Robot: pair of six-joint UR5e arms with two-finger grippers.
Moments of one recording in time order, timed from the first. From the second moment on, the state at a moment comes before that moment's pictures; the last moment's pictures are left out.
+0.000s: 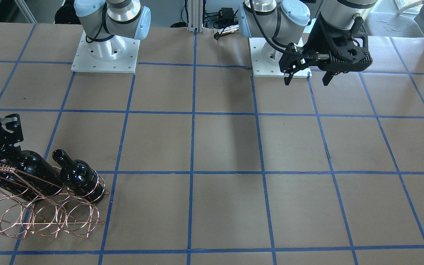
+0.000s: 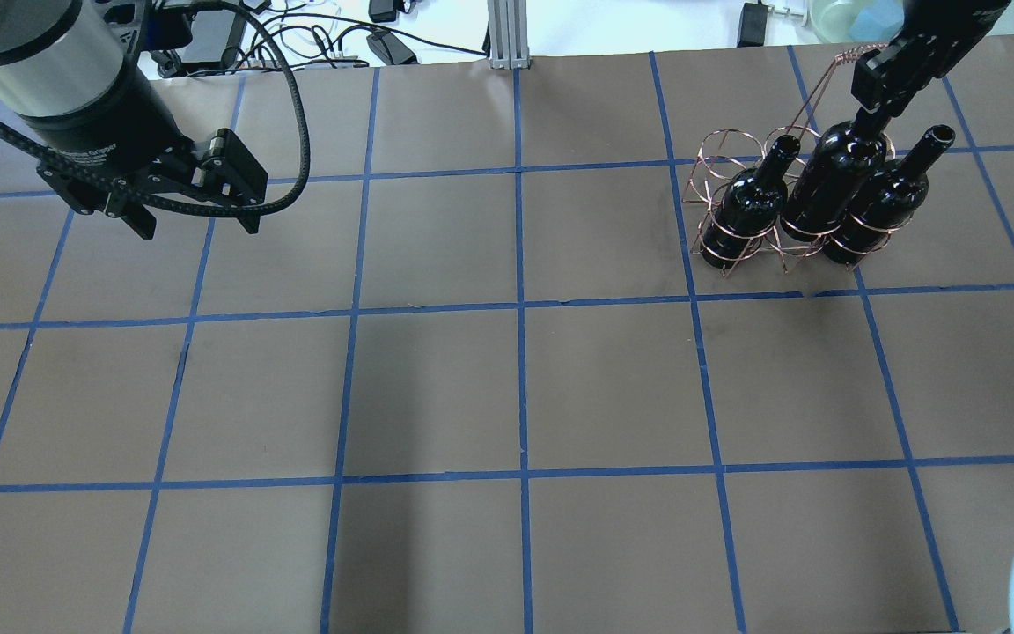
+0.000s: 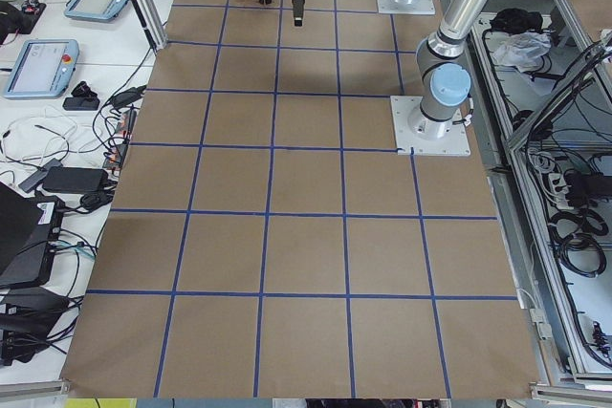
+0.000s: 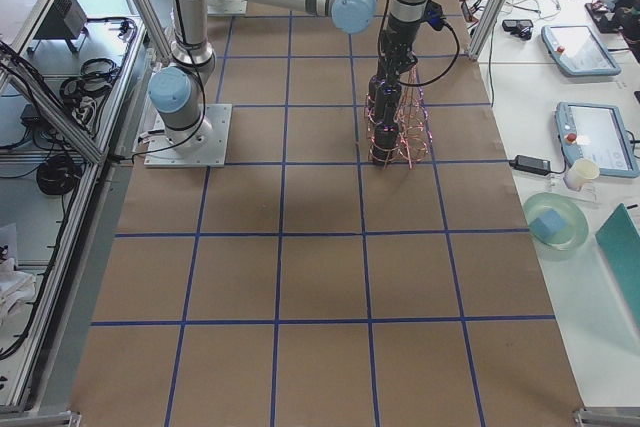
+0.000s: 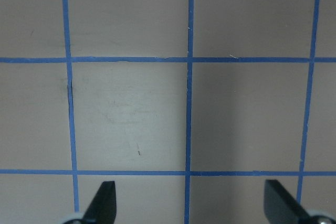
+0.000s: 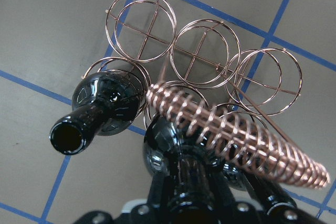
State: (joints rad) left arm -1.53 -1.50 -1.57 -1.64 1.58 0.02; right arm 1.34 -1.30 1.35 -1.62 -1.58 -0.66
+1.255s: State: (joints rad) left arm -1.53 -1.50 -1.57 -1.63 1.58 0.03; right arm 1.35 -1.37 1.35 -1.55 -1.58 -0.63
